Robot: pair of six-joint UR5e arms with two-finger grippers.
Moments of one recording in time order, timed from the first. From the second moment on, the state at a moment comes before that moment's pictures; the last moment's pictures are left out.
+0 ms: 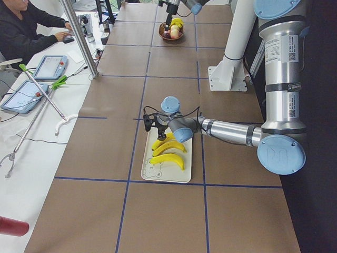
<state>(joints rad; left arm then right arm) -0.92 -1.45 -1.73 -2.42 -2.04 -1.30 0.81 -1.40 2.07 -1.05 2.04 1.31</state>
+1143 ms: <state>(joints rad) -0.91 -1.57 -1.73 -2.41 -2.08 -1.32 1.14 -1.87 1.96 -0.99 2.33 0.65</state>
